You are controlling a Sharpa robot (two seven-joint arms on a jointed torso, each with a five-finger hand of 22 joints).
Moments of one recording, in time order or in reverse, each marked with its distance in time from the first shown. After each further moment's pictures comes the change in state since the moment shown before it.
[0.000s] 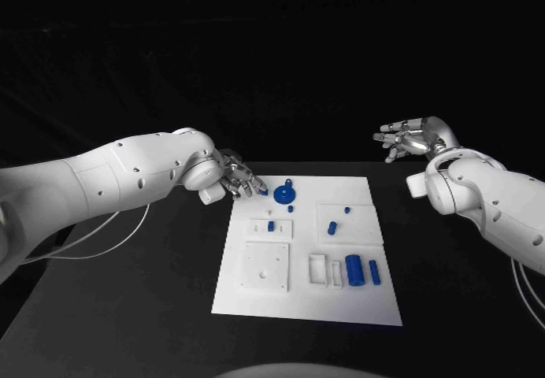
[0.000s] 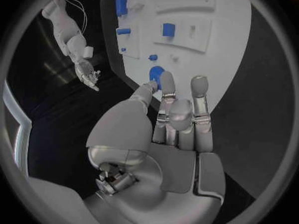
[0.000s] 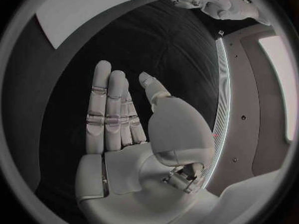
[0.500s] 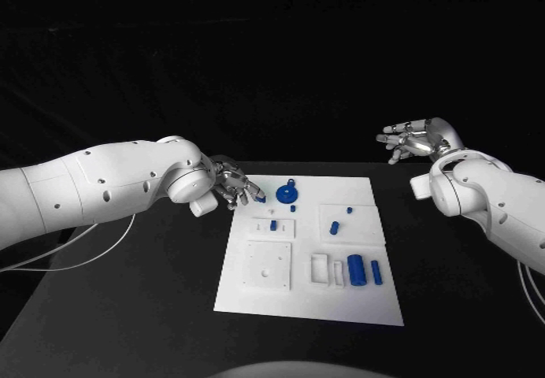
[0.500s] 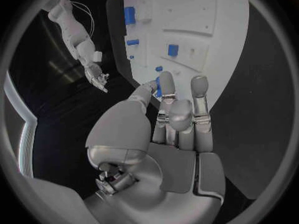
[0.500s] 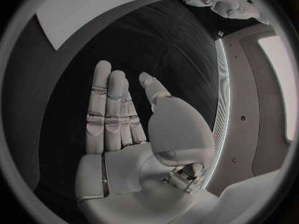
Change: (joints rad) left arm 0.012 -0.159 -0.017 0.259 0.010 -0.097 -0.009; left_hand -0.017 -0.017 0.018 -0.019 0.038 0.011 0.010 -0.012 0.067 0.000 0.000 0.043 -0.003 0.003 -0.001 0.000 0.002 -0.001 0.003 -0.003 0.000 0.000; right arm -0.008 -0.017 0.000 0.016 0.000 0.006 -0.005; right_hand 0.000 0.000 -0.003 0.003 0.000 0.000 0.000 0.000 0.000 0.000 0.000 0.000 0.000 0.000 0.000 0.000 0.000 0.000 0.000 0.000 0.000 -0.001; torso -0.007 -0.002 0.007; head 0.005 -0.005
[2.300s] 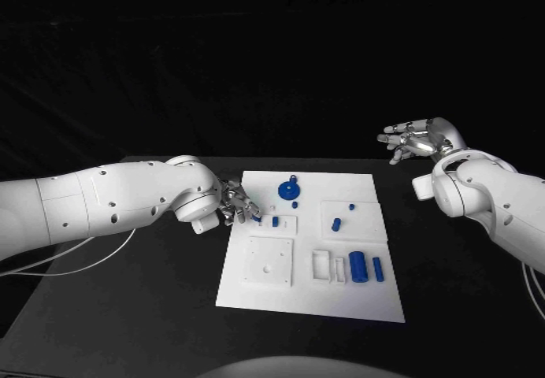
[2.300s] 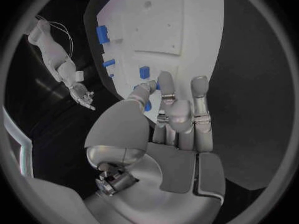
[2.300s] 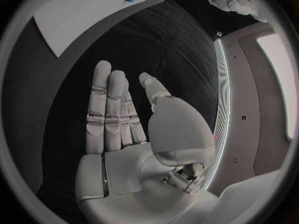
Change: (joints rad) left arm -0.030 -0.005 -0.064 0.078 -0.161 -0.069 -0.087; left_hand -0.031 -0.010 0.017 -0.017 0.061 0.004 0.003 -0.002 0.078 0.003 -0.003 0.031 0.001 0.002 -0.004 0.009 0.003 0.000 0.000 0.000 0.012 0.000; right arm -0.011 -0.011 0.000 0.028 0.000 0.010 -0.009; right_hand 0.000 0.000 -0.006 0.005 0.005 0.000 0.000 0.000 0.000 0.000 0.000 0.000 0.000 0.000 0.000 0.000 -0.001 0.000 0.000 0.000 0.000 -0.001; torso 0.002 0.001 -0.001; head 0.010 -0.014
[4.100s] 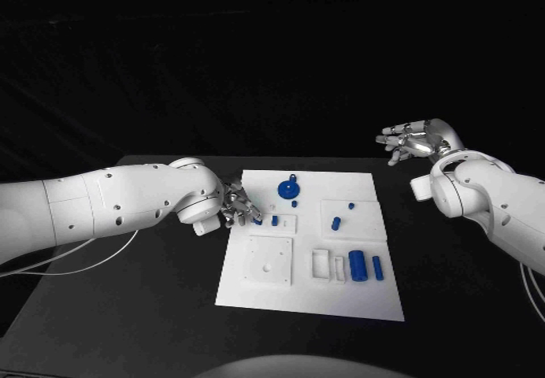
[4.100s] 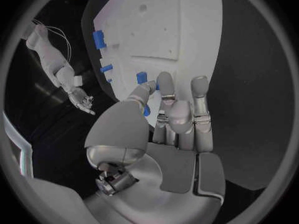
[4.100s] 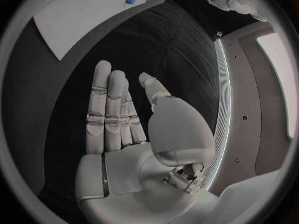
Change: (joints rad) left arm -0.015 0.017 0.001 -0.012 -0.027 0.019 -0.005; left_hand -0.015 0.017 0.000 0.000 0.005 0.006 0.006 0.006 0.021 0.002 -0.002 0.036 0.007 0.003 0.001 0.012 0.010 0.000 0.000 0.000 0.004 0.000; right arm -0.006 0.005 0.000 -0.003 0.000 0.007 -0.005; right_hand 0.000 0.000 0.003 0.003 0.017 0.000 0.000 0.000 0.000 0.000 0.000 0.000 0.000 0.000 0.000 0.000 0.000 0.000 0.000 0.000 0.000 0.000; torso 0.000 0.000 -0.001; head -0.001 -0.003
